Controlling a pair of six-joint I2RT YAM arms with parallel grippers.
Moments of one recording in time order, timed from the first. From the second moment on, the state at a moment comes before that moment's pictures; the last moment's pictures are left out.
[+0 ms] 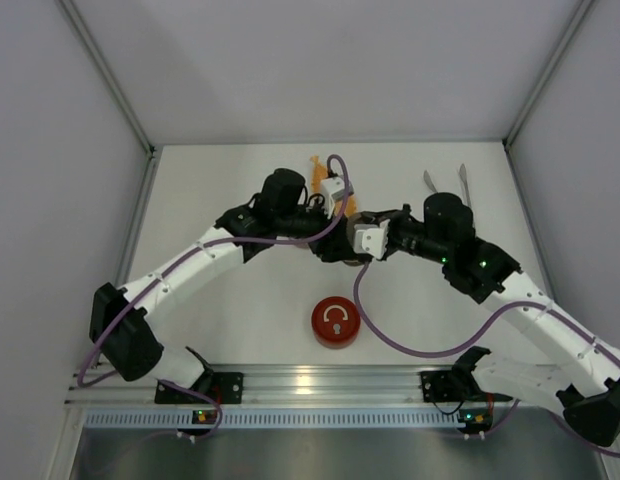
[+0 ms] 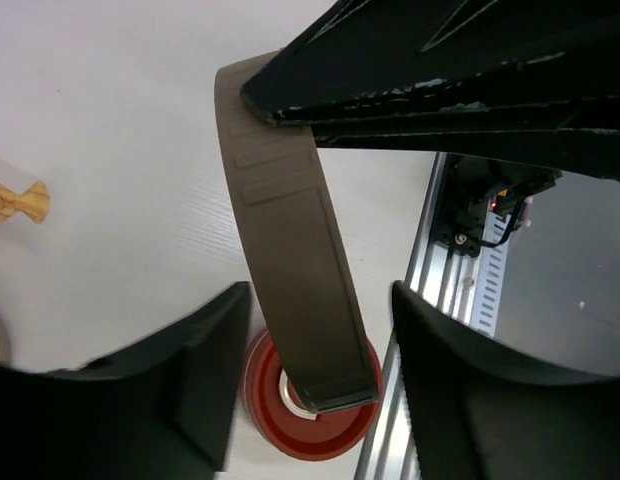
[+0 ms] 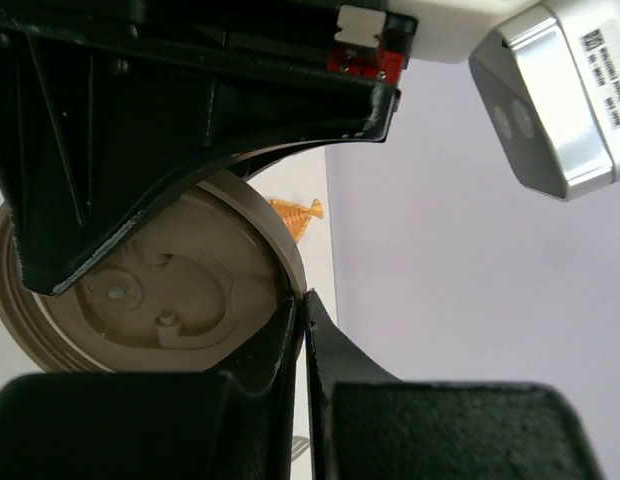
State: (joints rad) left arm -0.73 1.45 1.30 -0.36 0.64 -0.10; right arm 0.69 1.00 1.03 -0.34 -0.30 -1.12
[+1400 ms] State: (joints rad) left arm -1.02 0.89 0.40 0.39 0.10 1.93; right arm 0.33 1.46 1.22 -0.77 -1.18 0.02
